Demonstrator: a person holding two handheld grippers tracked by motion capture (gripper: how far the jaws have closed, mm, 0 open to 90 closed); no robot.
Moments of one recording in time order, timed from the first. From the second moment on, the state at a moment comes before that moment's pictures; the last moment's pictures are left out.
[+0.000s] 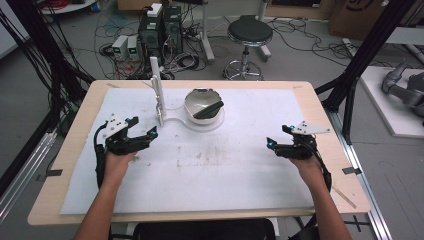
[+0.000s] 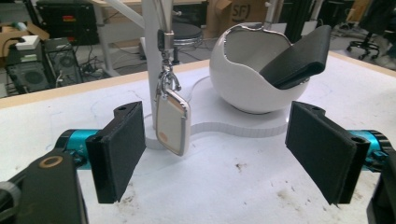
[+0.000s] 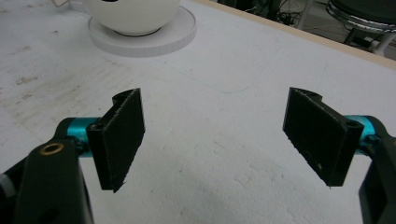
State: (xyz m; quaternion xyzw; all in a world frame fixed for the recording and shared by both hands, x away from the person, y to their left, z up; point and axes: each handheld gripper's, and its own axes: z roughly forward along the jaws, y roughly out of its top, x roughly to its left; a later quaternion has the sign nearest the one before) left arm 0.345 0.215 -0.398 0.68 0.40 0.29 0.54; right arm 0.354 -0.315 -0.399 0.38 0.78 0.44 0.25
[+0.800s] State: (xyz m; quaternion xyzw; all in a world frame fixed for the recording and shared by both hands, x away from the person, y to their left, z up) left arm 0.342 0.212 -0.403 0.68 0.40 0.28 0.54; right arm 0.352 -0.313 -0.405 0.39 0.78 0.43 0.23
